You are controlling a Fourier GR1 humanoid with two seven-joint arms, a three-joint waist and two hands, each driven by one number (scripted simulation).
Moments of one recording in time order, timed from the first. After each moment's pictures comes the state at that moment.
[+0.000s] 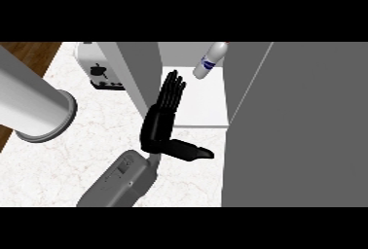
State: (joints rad) left arm -0.49 0.06 -0.53 -1.14 0.61 0.26 -0.57; right arm 0.98 -0.15 0.32 -2.48 -0.05 0.25 -0.23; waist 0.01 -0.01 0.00
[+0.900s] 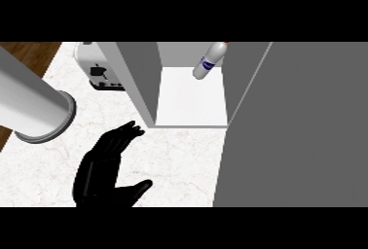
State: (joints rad) left arm -0.02 0.35 -0.52 -1.65 0.64 0.23 -0.52; right arm 0.96 -0.40 0.45 -2.49 0.01 0.44 -0.28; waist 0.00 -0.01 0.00
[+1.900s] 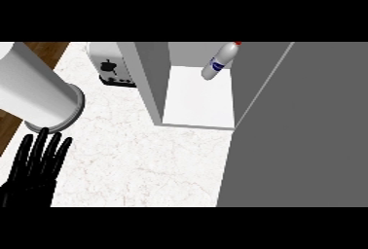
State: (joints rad) left arm 0.27 0.58 -0.30 -1.85 0.86 0.01 -0.53; right arm 0.78 -0.50 0.64 -2.50 0.05 0.38 -0.15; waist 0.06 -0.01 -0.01
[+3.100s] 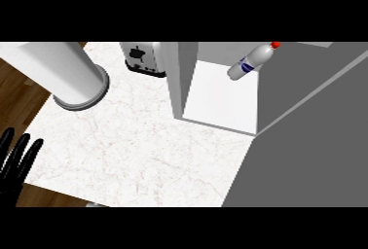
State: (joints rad) left arm 0.33 0.73 -0.18 -1.88 0.96 -0.20 -0.51; right arm 0.54 -0.50 0.64 -2.49 -0.02 0.43 0.01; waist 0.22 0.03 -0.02
